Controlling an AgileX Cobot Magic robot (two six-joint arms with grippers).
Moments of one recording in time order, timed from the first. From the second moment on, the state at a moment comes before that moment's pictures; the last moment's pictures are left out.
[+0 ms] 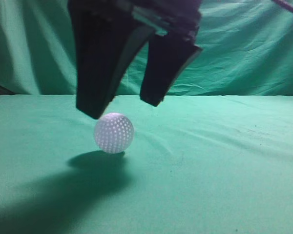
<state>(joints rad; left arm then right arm) -0.13 0.36 -0.49 -0.38 0.70 0.34 0.89 1.70 -1.05 0.22 0.67 -0.47</state>
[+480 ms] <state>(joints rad) -0.13 0.36 -0.49 -0.38 0.70 0.34 0.81 1.92 -1.28 0.21 0.73 -0.33</state>
